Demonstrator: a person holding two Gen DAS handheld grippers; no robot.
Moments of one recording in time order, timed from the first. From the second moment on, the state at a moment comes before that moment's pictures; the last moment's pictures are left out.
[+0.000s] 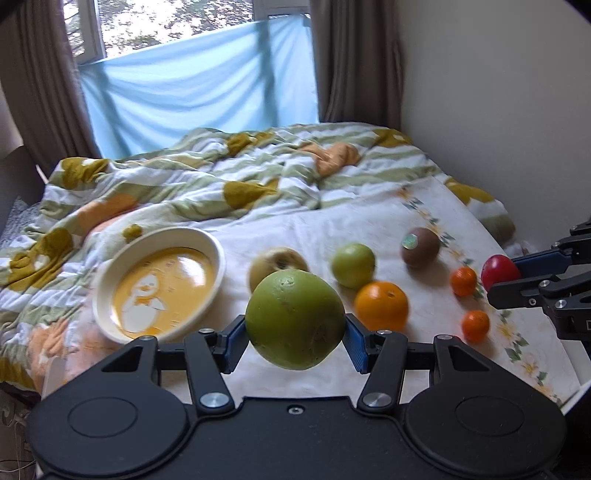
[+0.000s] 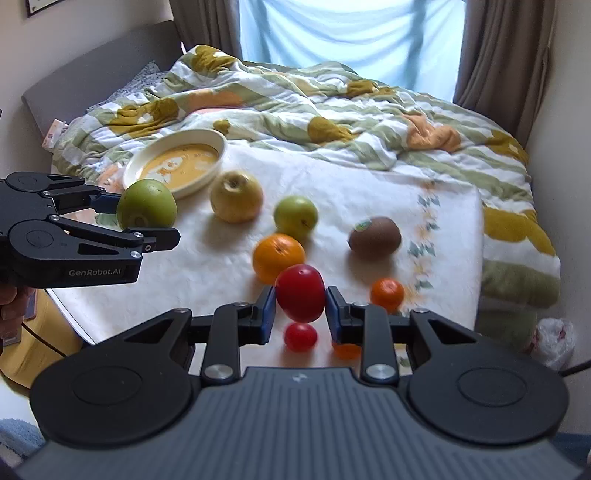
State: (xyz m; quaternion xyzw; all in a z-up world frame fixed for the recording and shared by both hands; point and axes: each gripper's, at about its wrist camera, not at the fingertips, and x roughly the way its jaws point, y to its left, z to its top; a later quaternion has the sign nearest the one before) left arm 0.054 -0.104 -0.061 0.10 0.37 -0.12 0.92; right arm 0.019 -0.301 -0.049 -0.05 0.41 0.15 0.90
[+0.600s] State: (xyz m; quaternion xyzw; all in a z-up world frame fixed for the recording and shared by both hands) left arm 0.153 0.014 -0.045 0.10 0.35 -0.09 0.93; right arm 0.107 -0.173 -0.025 -0.03 0.39 0.18 0.90
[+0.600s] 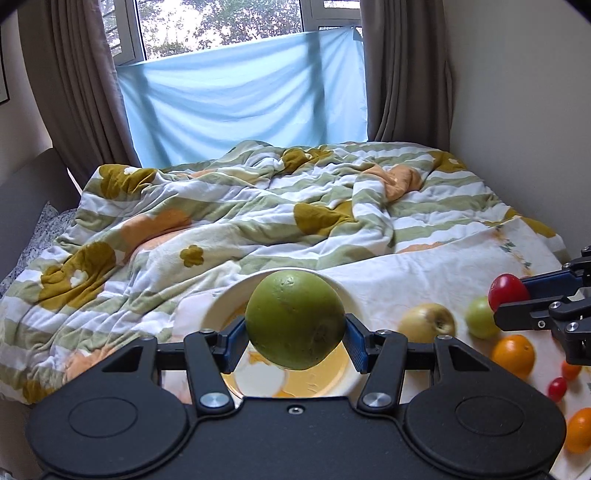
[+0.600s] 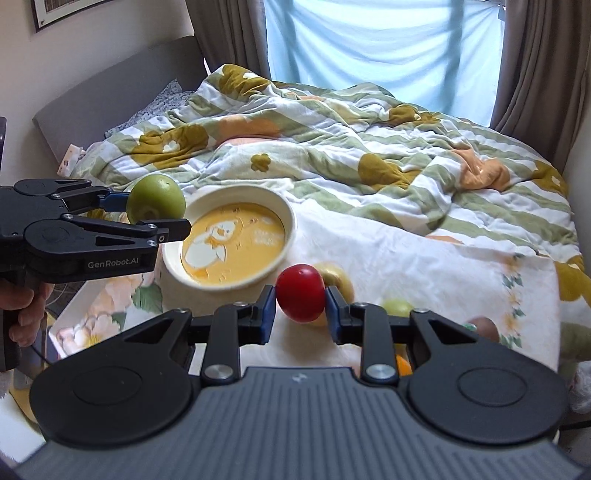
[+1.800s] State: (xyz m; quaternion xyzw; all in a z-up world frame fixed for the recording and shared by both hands) left arm 0.283 0.030 -0.139 0.19 0.37 -0.17 0.89; right arm 0.224 -0.112 -0.079 0.02 0.43 0.10 0.90
